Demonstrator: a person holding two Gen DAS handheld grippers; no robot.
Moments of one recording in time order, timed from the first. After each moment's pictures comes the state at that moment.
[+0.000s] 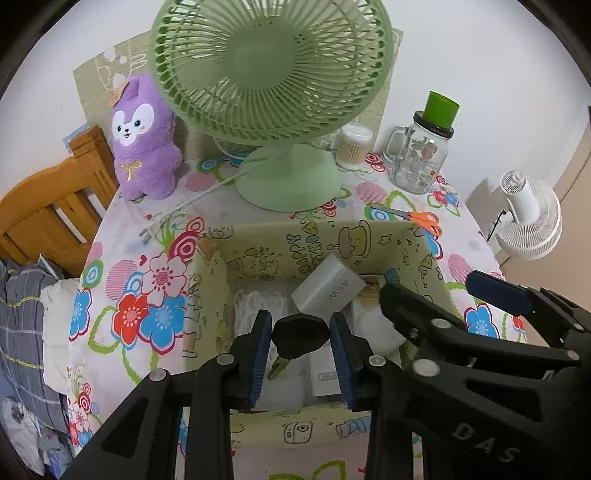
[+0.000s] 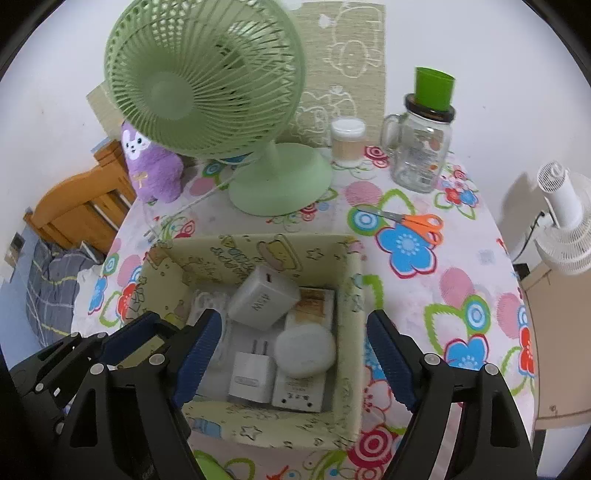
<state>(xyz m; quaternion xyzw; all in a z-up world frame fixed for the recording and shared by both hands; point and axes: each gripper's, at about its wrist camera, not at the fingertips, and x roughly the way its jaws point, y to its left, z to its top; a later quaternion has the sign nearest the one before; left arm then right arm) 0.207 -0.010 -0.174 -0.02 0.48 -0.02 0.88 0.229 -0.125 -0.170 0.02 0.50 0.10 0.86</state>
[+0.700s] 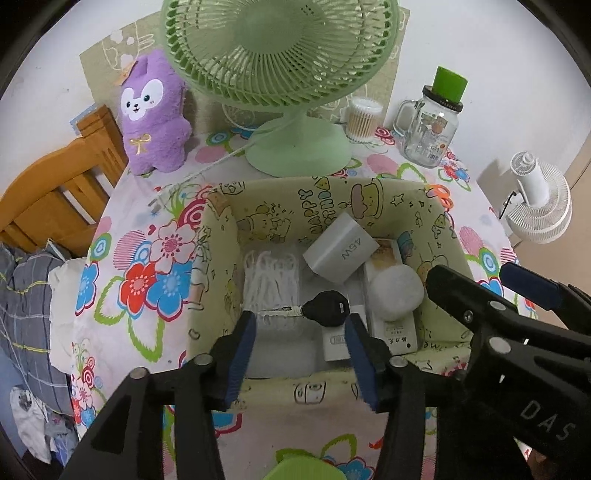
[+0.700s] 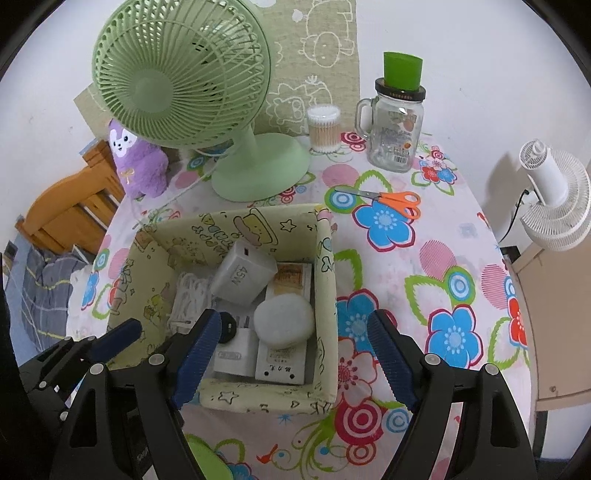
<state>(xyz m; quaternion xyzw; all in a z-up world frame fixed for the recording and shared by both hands) 0.187 -0.007 -0.184 -0.01 0.51 0.00 0.86 0.205 -0.135 -0.171 0.03 0.50 0.08 0.86</state>
